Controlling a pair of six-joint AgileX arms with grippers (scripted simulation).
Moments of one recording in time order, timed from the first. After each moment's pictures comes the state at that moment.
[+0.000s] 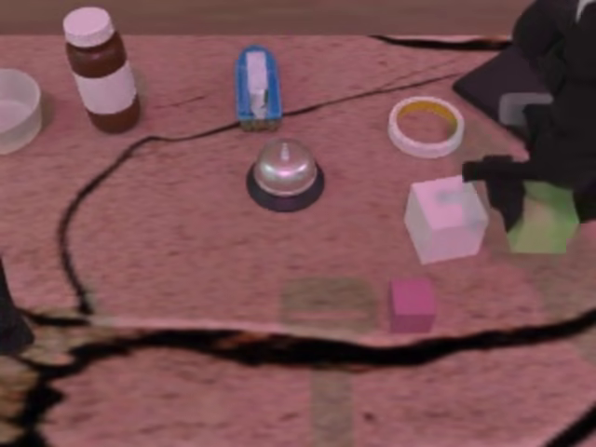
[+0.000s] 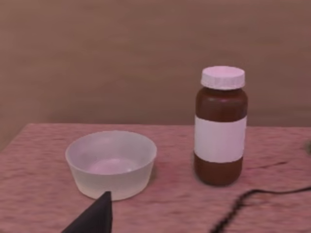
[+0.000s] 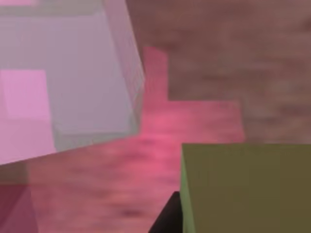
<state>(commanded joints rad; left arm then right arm) 0.02 0.00 0.00 0.00 0.00 0.00 0.27 1.98 1.51 -1.09 0.01 0.29</state>
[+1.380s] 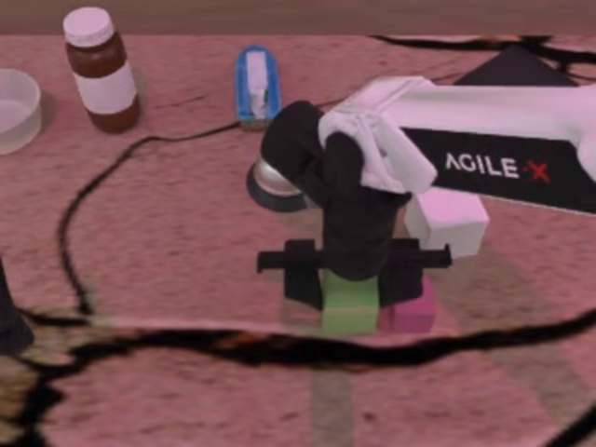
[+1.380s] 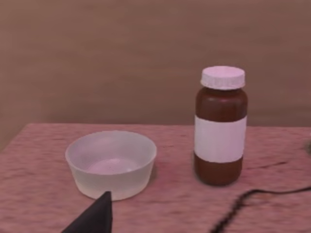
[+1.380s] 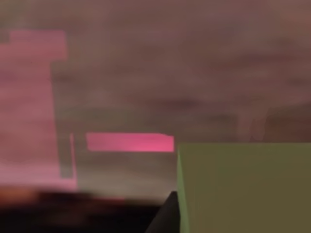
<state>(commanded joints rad) 0.02 0.00 0.00 0.00 0.00 0.00 0.75 2.16 1.59 -0.98 0.02 0.76</state>
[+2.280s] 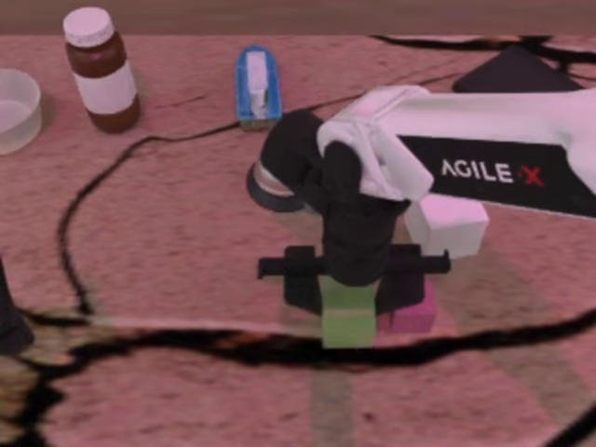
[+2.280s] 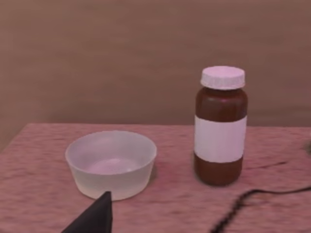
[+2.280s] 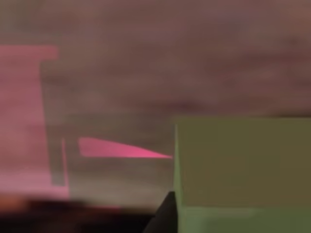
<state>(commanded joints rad) 0.02 0.00 0.00 0.00 0.00 0.00 0.75 2.17 1.58 -0.96 0.02 0.76</state>
